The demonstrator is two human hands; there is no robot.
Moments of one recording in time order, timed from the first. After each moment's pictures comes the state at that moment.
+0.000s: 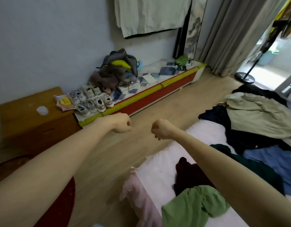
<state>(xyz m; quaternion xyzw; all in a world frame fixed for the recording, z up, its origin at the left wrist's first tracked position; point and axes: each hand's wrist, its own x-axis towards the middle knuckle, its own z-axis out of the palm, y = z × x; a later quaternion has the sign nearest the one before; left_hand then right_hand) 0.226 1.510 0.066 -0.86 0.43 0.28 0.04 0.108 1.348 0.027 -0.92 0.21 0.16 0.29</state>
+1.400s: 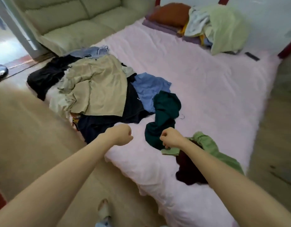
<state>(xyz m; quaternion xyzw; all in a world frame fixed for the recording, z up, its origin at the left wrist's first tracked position) 0.239 0.844 -0.044 -0.26 0.91 0.20 0.25 0.094 1.014 -0.081 -0.28 0.87 -0.18 0.36</state>
